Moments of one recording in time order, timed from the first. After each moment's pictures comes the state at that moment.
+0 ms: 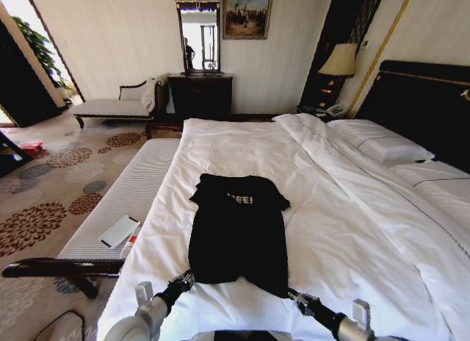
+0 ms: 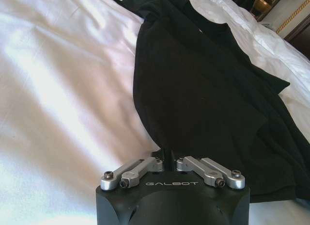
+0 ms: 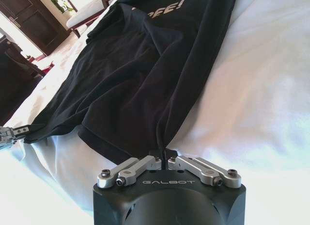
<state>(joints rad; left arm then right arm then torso) 1.75 -0.87 -0.29 -2.17 -1.01 0.20 -0.21 -2.11 0.81 0.68 2.11 0.98 -0.20 -0.25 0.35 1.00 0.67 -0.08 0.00</state>
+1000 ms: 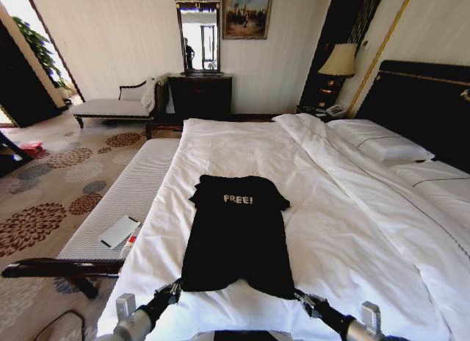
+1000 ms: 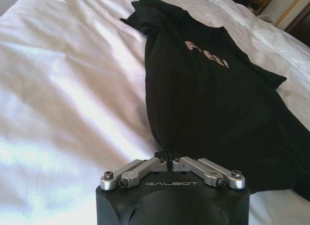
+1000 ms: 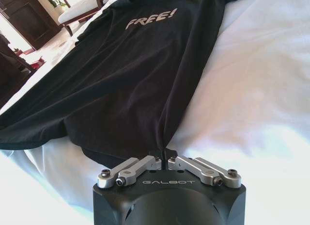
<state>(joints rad) 2.02 -0.79 -0.50 -2.28 -0.99 0.15 -0.16 -2.21 0.80 0.78 2.14 0.95 -0.17 -0.25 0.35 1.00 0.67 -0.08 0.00</state>
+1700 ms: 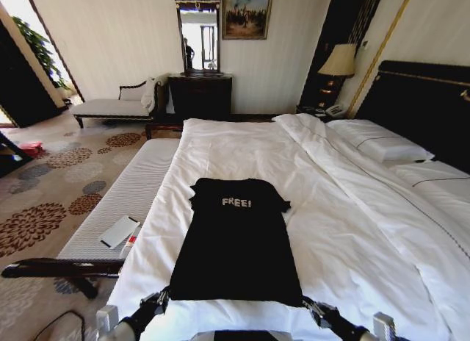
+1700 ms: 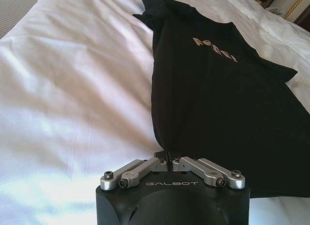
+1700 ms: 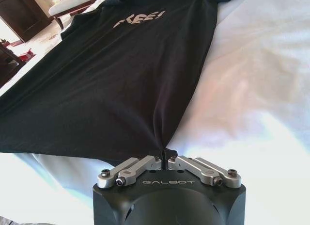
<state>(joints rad) 2.20 -0.80 -0.60 -2.29 -0.94 0.09 -0.10 -2.30 0.85 0.82 2.17 0.88 -0.14 -0.26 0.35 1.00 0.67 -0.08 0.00</state>
